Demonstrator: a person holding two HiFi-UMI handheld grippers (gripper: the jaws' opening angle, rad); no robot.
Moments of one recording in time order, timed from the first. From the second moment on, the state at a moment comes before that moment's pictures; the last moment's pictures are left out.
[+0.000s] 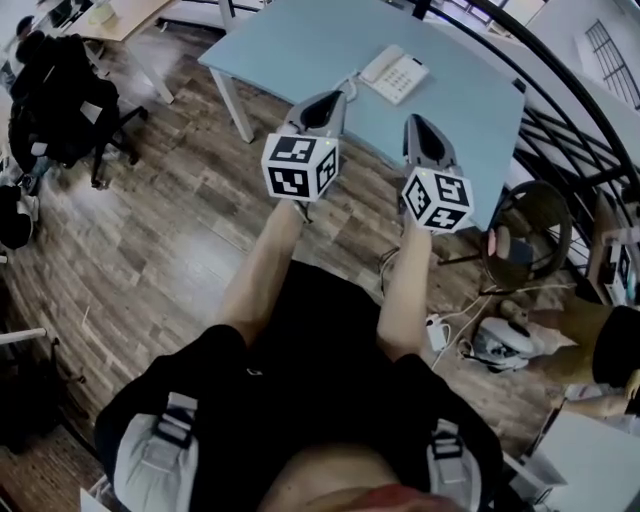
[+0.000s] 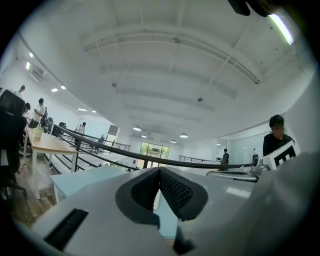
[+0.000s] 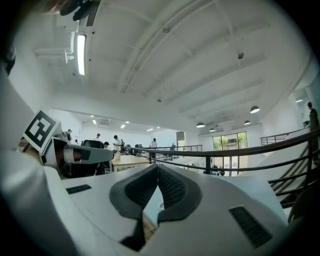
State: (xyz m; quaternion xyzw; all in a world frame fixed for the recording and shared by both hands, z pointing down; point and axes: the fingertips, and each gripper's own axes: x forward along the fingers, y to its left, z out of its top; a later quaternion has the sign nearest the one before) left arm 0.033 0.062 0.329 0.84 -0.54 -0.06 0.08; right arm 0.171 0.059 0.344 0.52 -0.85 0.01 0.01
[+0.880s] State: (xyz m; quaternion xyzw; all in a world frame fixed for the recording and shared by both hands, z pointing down) left arm 0.004 -0.223 0.462 0.84 -0.49 0.00 0.23; right arm 0.144 -0.205 0.462 0.56 -0.81 0.13 0.07
